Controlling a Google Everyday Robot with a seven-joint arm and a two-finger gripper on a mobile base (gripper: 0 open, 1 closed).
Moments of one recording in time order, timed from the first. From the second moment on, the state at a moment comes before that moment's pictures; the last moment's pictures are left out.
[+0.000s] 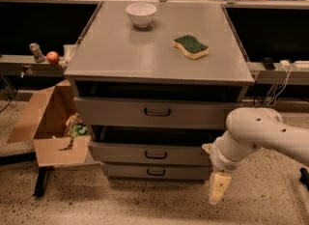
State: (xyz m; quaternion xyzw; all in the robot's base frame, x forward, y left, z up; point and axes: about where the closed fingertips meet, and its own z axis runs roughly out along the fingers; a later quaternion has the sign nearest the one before) arm 0.437 -0.193 0.582 -0.66 0.74 0.10 0.09
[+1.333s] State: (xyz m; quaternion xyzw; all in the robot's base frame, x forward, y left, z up) arm 0.539 -0.201 0.438 -0.69 0.71 0.06 0.11
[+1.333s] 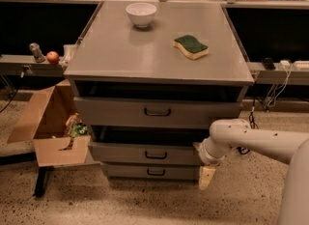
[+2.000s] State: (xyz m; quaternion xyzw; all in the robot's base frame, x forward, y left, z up) arm 0.565 -0.189 0.405 -0.69 0.71 0.08 0.10
